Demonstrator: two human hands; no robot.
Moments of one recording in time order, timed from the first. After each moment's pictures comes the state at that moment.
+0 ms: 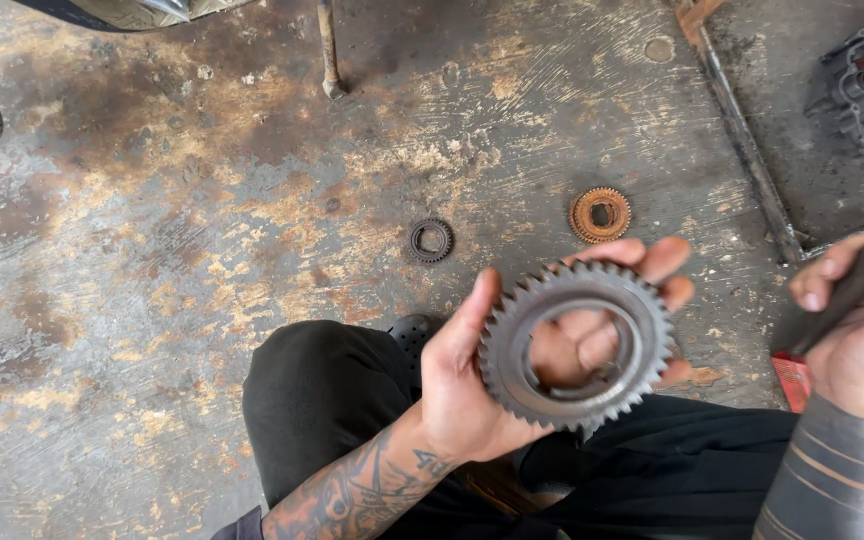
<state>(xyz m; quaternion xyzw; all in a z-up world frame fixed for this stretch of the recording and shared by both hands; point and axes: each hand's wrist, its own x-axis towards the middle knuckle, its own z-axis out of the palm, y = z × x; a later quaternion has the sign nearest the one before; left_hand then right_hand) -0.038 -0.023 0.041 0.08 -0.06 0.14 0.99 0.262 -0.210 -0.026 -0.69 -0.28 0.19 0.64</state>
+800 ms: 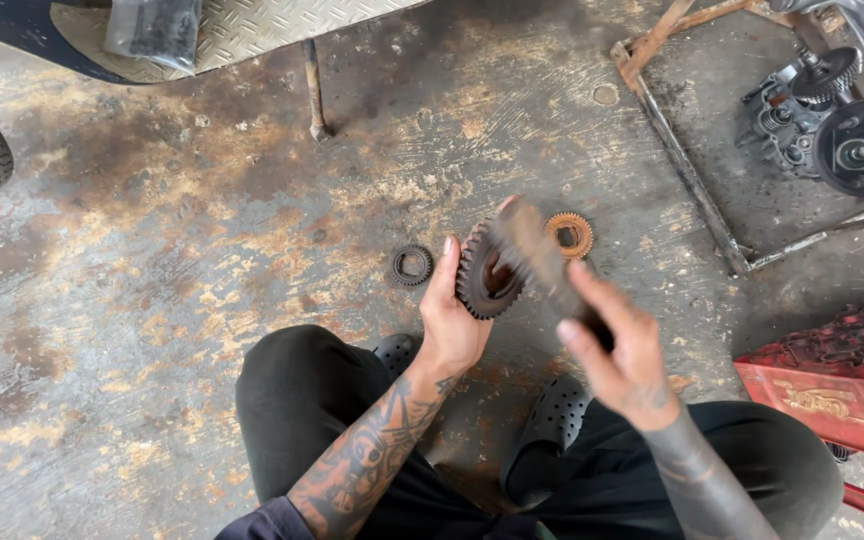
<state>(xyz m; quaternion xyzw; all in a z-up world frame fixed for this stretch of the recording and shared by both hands) 0.004 -0.026 -0.037 0.26 0.01 0.41 0.87 0.145 -0.165 -0.057 -0.60 -0.61 0.12 0.51</state>
